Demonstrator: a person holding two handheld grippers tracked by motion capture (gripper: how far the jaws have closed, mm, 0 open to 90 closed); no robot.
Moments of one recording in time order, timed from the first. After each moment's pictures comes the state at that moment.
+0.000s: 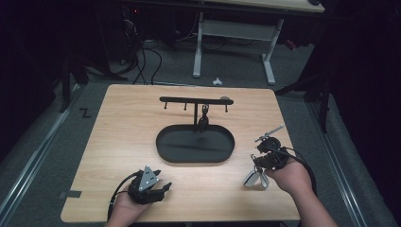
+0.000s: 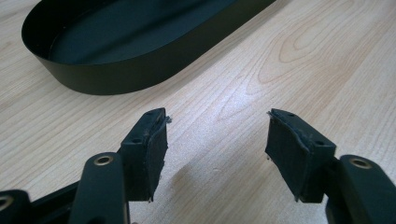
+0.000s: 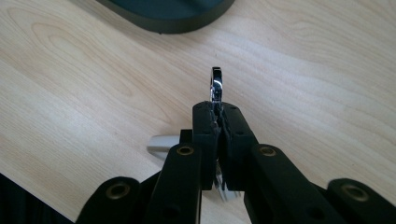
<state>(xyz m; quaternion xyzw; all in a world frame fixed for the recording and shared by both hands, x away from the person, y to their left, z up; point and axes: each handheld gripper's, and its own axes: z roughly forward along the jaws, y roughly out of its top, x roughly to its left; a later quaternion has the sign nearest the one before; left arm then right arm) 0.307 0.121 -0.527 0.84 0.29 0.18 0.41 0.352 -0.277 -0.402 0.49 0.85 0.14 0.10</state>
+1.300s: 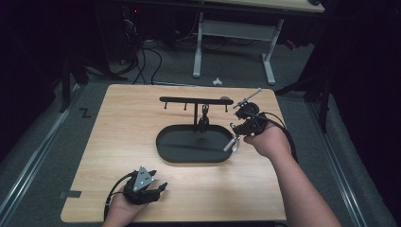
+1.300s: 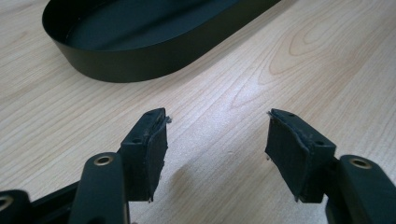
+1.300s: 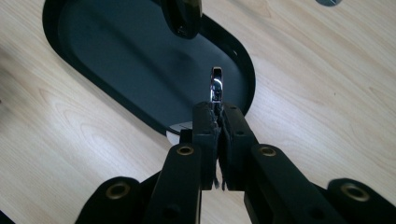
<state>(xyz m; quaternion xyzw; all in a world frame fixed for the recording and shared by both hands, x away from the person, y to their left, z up) 0.306 0.136 -0.527 0.84 0.31 0.18 0.41 0.420 -0.217 -0.341 0.45 0.86 0.18 0.12</state>
